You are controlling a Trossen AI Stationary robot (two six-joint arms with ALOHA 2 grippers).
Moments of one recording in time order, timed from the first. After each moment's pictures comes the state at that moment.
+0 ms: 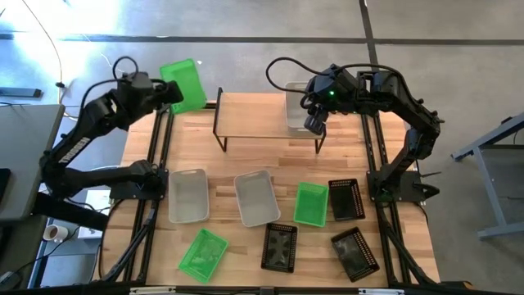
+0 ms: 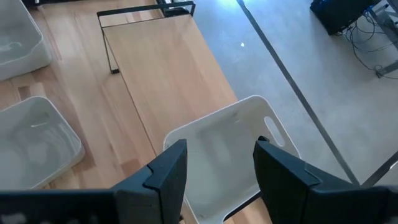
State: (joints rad) left arm 0.80 0.89 1.27 -0.96 -0.45 -0.82; right arm -0.17 1.68 2.32 -1.50 0.42 0.05
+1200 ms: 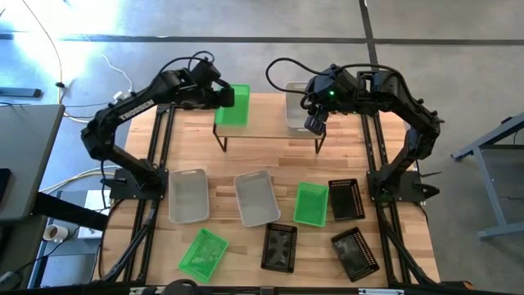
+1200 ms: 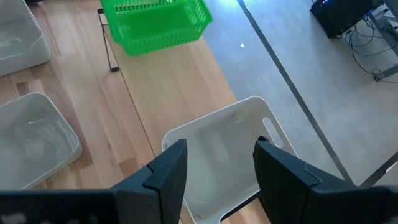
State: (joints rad) left arm 0.77 1.48 1.49 -1.05 -0.09 -0.85; right arm -0.17 1.68 2.32 -1.50 0.42 0.02
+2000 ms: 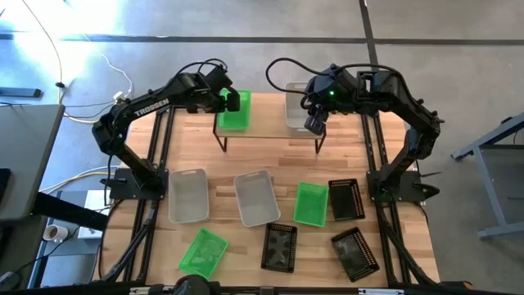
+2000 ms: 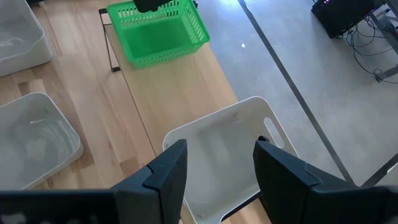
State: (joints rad) left arm 0.74 1.58 1.49 -1.07 -0.19 -0.89; right arm -0.17 1.68 2.32 -1.50 0.41 0.02
